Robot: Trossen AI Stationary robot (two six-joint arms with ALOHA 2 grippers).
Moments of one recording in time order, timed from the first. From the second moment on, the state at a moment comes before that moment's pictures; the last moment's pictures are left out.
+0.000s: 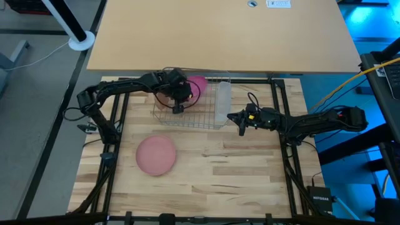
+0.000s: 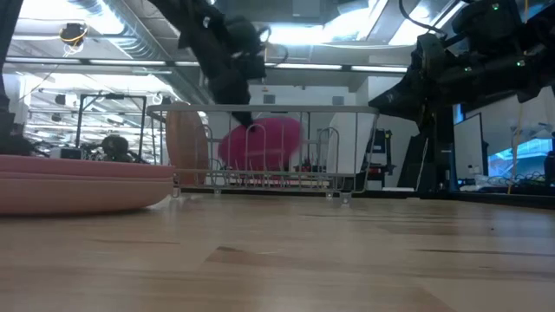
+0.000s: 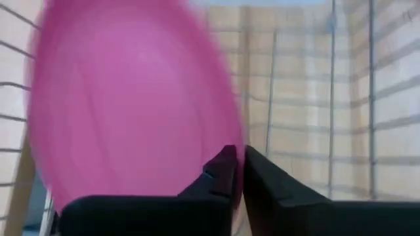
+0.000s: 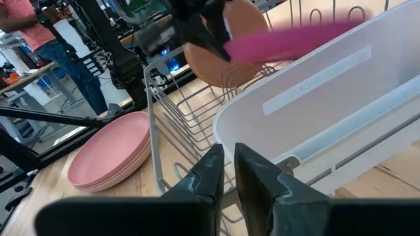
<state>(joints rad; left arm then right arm) 0.51 1.67 1.30 -0.61 0.08 0.45 -0.15 1.05 0.22 0.65 0.10 0.45</state>
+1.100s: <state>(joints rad) 0.27 1.18 1.00 -0.09 -0.14 -0.62 -0.15 1.05 0.21 0.73 0.08 0.36</state>
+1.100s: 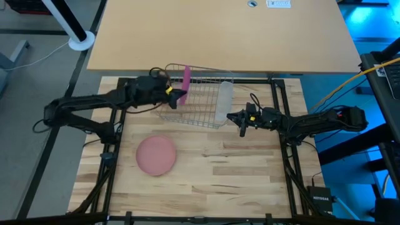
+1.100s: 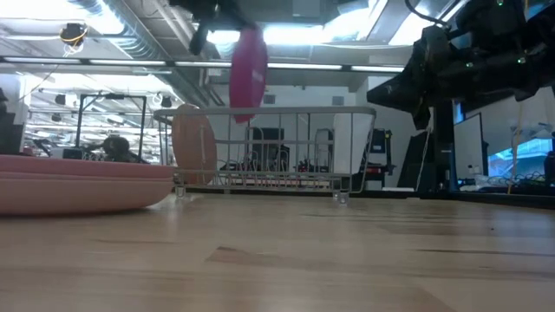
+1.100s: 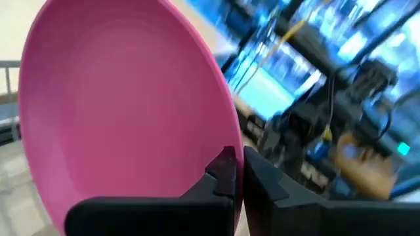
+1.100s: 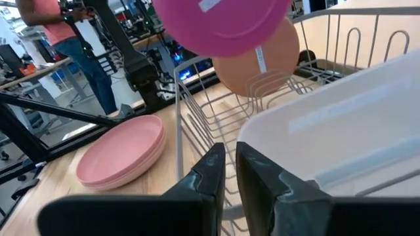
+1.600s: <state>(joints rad) 0.50 1.03 0.41 0.60 0.00 -0.92 -0.15 1.05 0.21 0.73 0.04 0.36</state>
